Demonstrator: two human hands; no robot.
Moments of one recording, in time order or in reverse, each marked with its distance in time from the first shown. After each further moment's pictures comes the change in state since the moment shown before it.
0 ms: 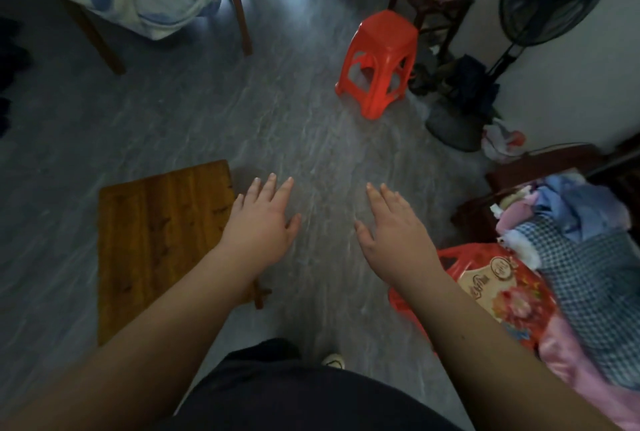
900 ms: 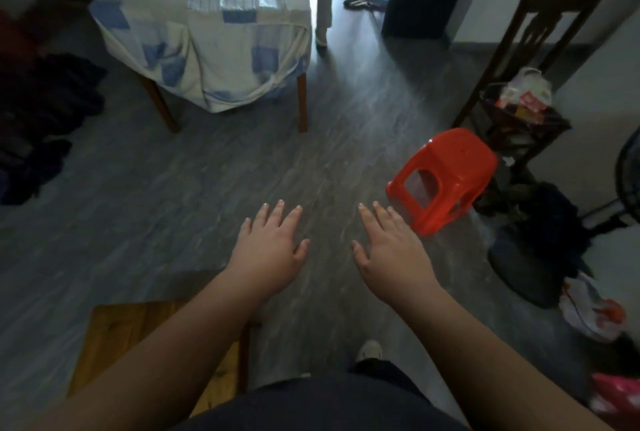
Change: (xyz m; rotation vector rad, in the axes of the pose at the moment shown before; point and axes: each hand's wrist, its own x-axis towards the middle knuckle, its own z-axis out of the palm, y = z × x) left_hand 0.414 -0.104 -0.178 -0.036 0.067 -0.224; right_hand 0.508 -0.117 -0.083 -0.143 -0.052 -0.290
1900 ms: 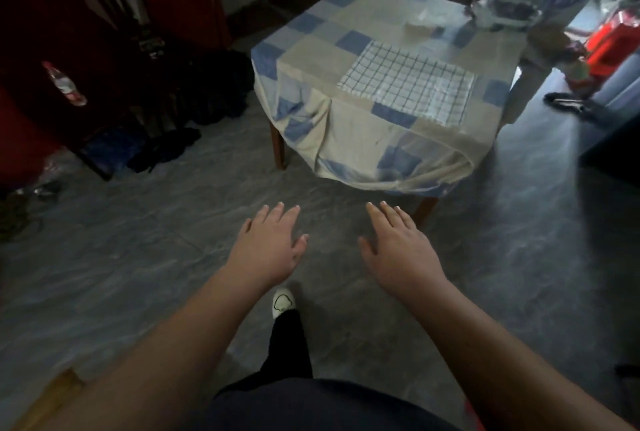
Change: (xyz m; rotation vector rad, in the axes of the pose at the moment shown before) left_hand 0.465 -0.211 -0.166 -0.186 0.168 -0.576; right_hand 0.652 -0.150 -0.065 -0.066 -0.197 -0.587
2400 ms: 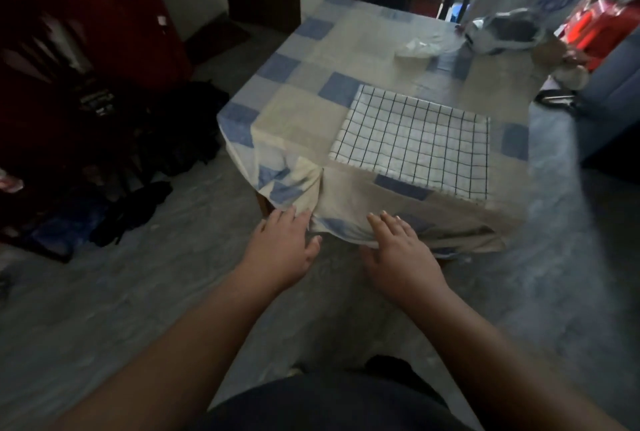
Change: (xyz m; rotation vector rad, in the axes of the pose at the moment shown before) left_hand 0.334 -0.023 -0.105 0.027 -0.036 0.175; right_hand 0.307 -0.008 -0.059 0.094 0.016 0.149
